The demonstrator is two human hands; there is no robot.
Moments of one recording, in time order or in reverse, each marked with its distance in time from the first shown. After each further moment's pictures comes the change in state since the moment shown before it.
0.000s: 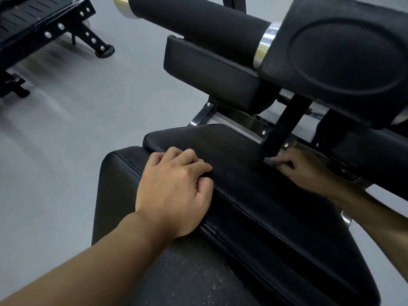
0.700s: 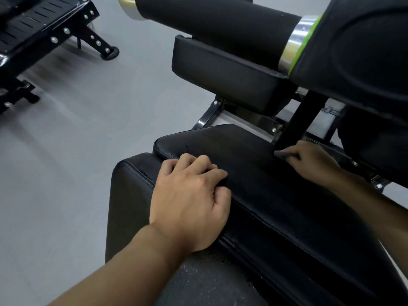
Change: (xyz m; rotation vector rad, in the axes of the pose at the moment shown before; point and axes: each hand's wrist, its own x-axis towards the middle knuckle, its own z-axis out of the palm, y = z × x) left_hand -0.001 0.002 -0.002 0.001 -0.039 -0.004; right_hand 0.035 0.011 0.015 -0.123 0.019 0.128
